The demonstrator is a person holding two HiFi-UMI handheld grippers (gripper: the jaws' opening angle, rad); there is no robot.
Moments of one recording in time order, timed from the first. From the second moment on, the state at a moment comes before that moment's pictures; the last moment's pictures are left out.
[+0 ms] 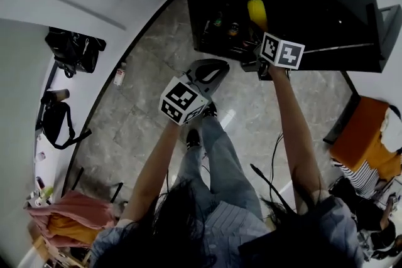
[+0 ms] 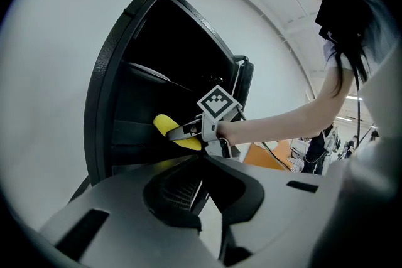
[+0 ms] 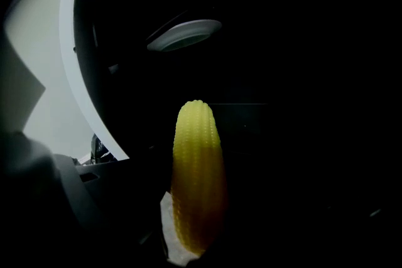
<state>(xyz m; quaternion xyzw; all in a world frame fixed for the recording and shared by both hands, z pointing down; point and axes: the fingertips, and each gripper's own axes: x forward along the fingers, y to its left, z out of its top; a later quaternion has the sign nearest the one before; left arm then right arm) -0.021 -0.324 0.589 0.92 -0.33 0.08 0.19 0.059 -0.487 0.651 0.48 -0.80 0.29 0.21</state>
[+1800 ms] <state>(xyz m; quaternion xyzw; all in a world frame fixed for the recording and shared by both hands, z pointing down) -0.033 -0.341 0.610 0.91 -0.34 0.08 0.22 0.058 -0.574 0.688 0.47 -0.80 0.17 0.32</state>
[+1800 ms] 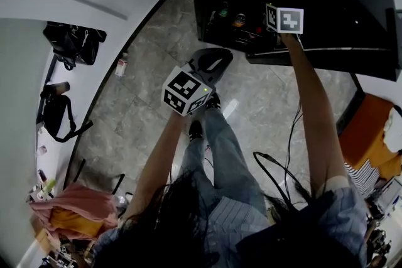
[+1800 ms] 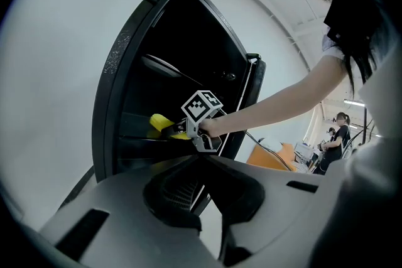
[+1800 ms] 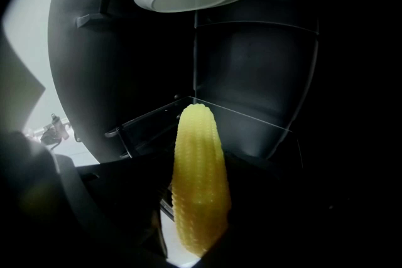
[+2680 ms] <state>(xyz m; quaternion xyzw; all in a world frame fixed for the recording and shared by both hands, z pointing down) -0.048 -0.318 0.613 0.90 -0.35 0.10 0.22 0.070 -0.548 0.652 0.50 -0.81 0.14 0.27</state>
